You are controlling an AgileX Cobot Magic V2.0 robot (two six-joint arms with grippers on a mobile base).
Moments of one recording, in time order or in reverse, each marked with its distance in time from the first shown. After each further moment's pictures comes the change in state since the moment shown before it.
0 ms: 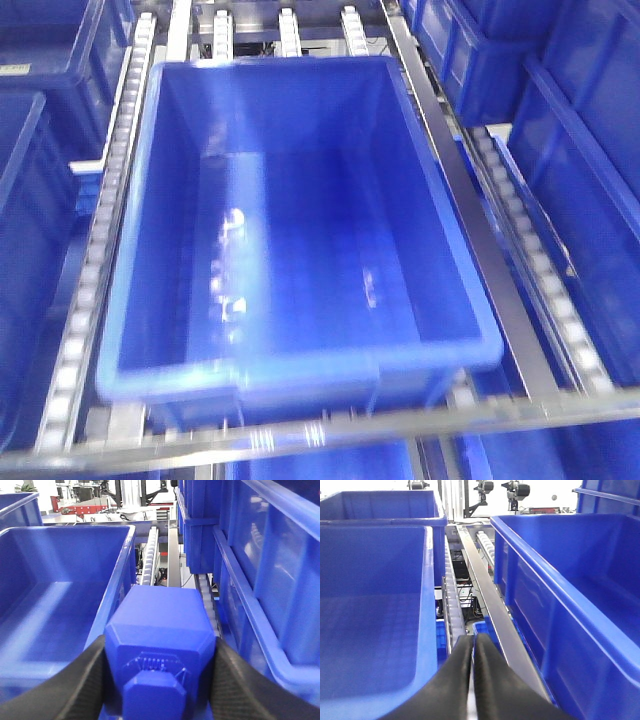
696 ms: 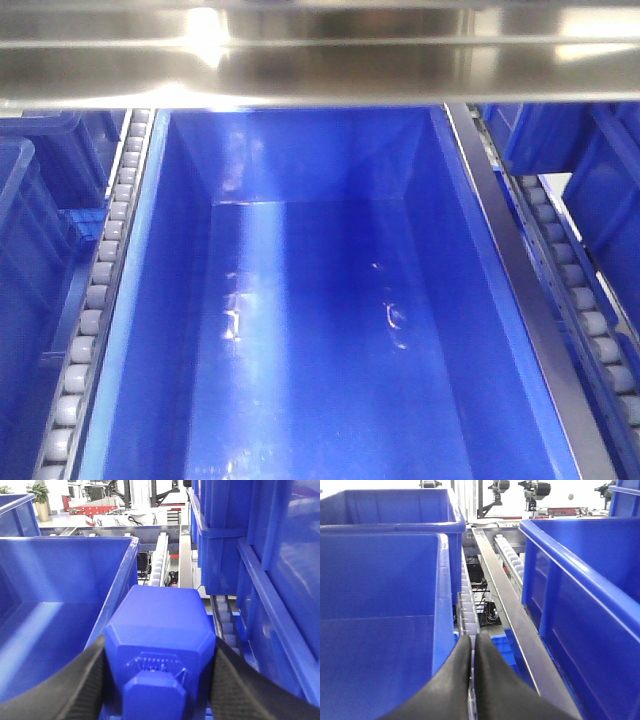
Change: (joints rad) left arm 0.000 0.000 0.000 0.000 0.000 0.000; right arm 0.000 0.000 0.000 0.000 0.000 0.000
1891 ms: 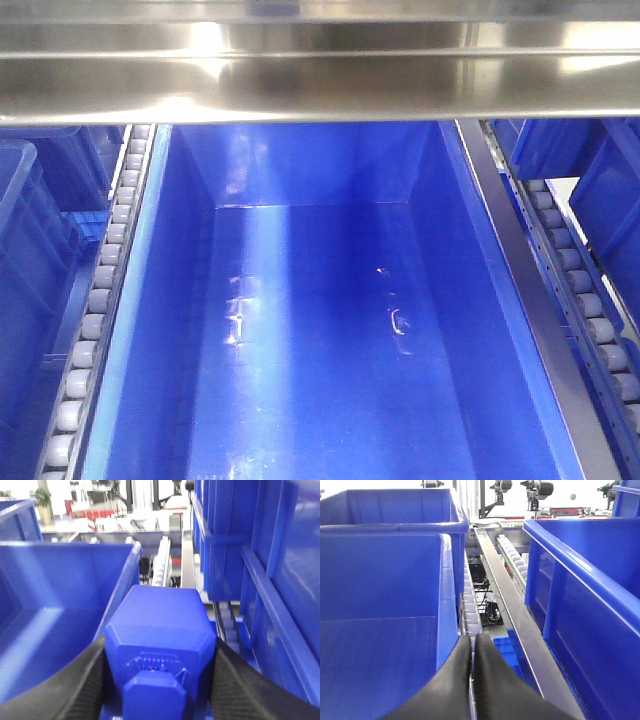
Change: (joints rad) left arm 0.000 0.000 0.000 0.000 0.000 0.000; right arm 0.000 0.000 0.000 0.000 -0.022 0.000
